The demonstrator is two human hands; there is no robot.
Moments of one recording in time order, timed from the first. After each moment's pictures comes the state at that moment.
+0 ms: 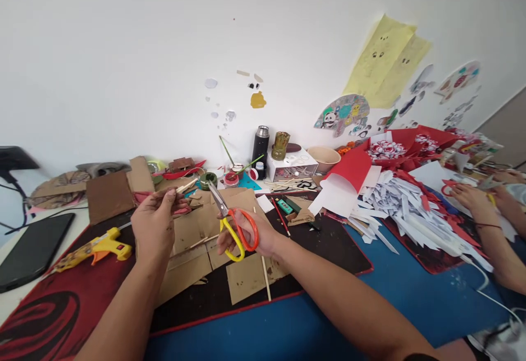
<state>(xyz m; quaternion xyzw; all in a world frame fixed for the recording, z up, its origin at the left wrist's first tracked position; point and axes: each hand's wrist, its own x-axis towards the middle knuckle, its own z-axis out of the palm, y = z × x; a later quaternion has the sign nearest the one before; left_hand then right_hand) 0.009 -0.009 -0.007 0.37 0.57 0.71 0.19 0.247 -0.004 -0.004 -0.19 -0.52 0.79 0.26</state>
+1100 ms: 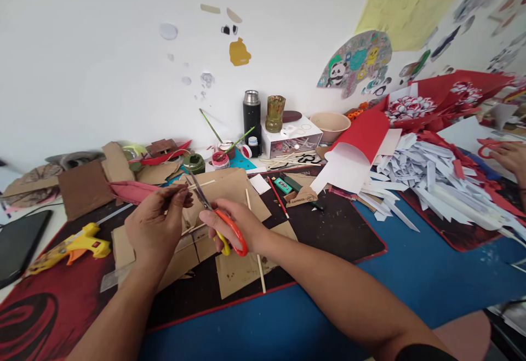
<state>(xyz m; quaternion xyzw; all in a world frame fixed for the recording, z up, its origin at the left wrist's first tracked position) 0.053 -0.033 -0.005 0.56 0.64 0.54 0.00 0.241 -0.015 -0.005 -0.27 -0.57 0.72 0.30</state>
